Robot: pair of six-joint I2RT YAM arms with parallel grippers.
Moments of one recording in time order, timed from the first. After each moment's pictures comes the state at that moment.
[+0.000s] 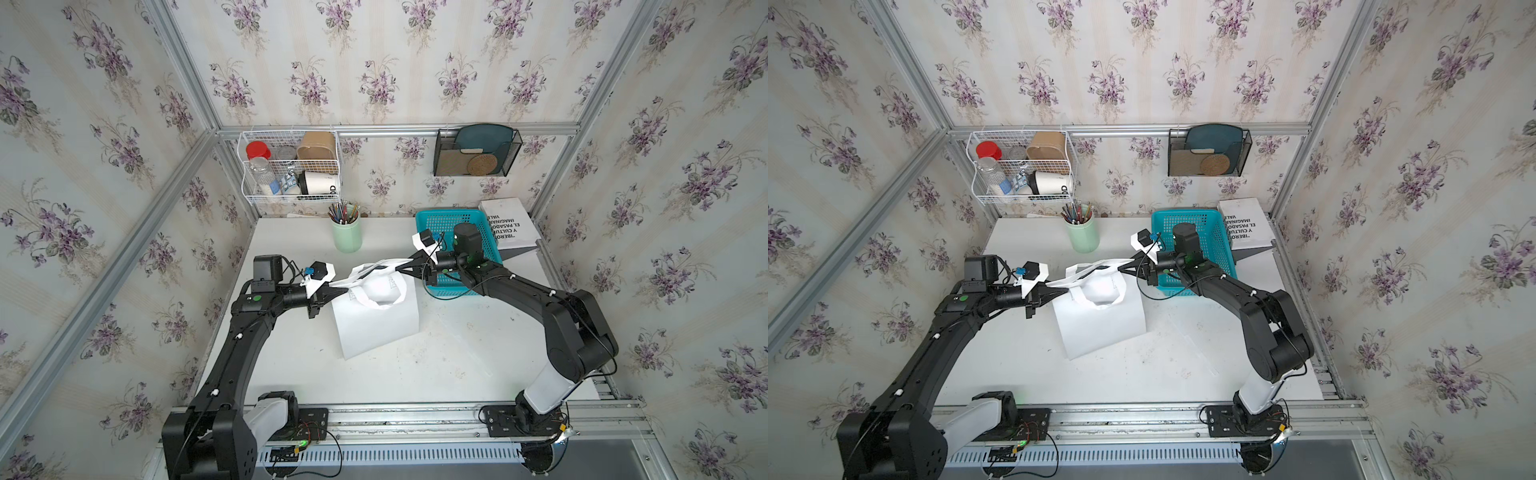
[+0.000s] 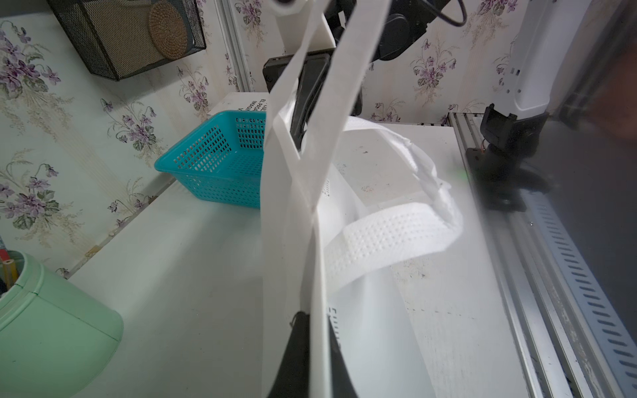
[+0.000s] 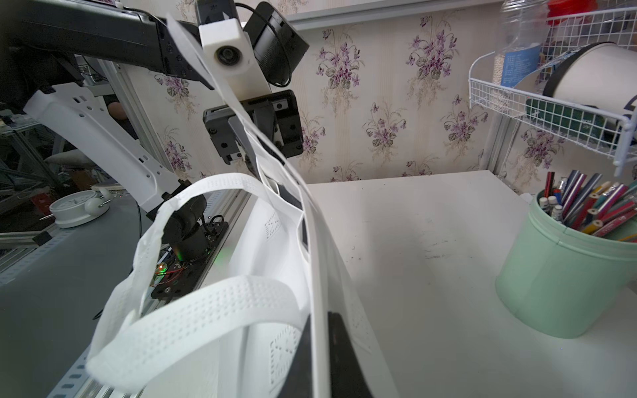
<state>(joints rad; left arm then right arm) 0.02 1.12 0.85 -0.55 1.20 0.83 0.46 1.69 1.08 0.32 -1.18 -0.18</state>
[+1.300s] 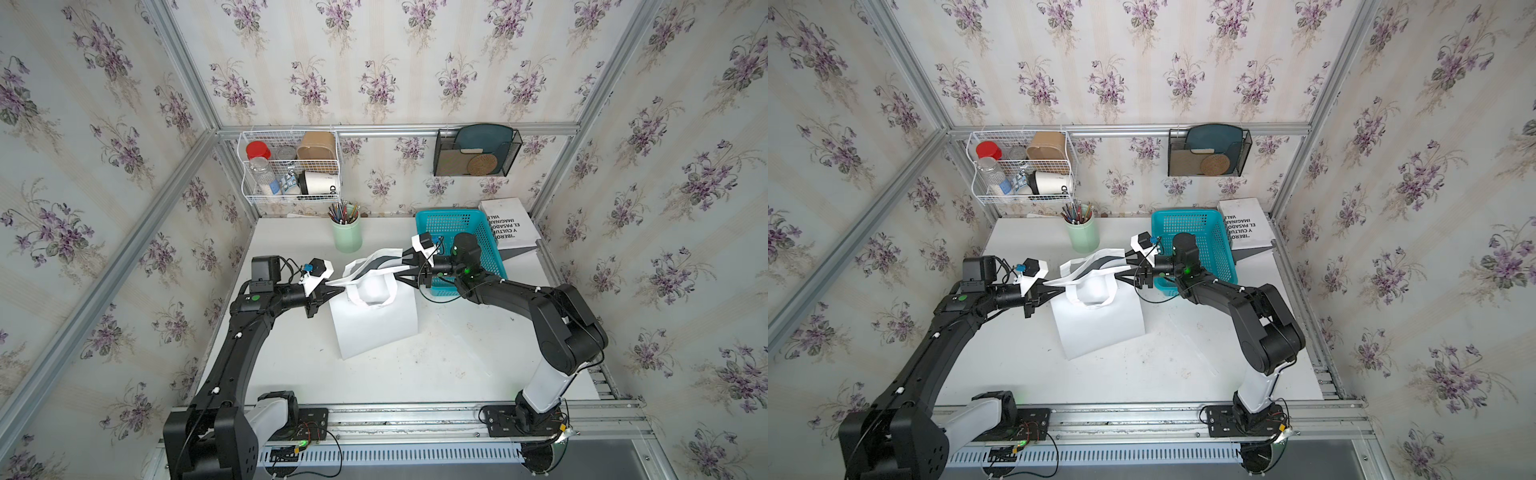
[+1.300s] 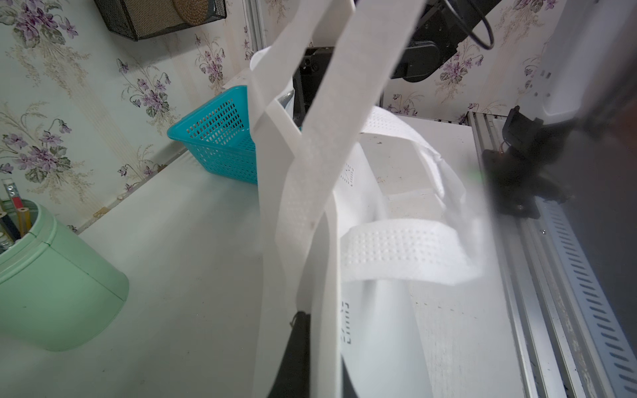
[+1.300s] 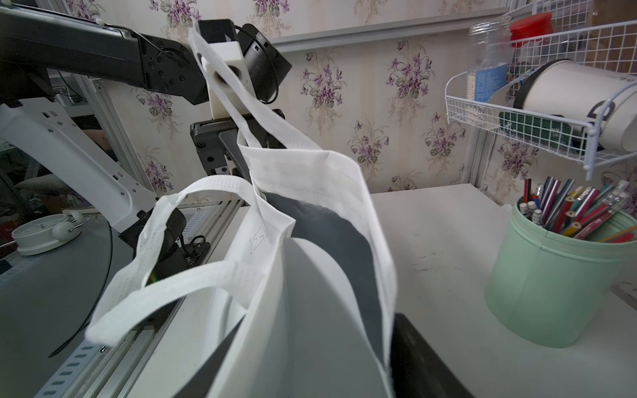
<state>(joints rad) 0.05 1.12 0.85 -0.56 1.15 0.78 0.49 1.77 1.00 0.71 -1.12 0.04</state>
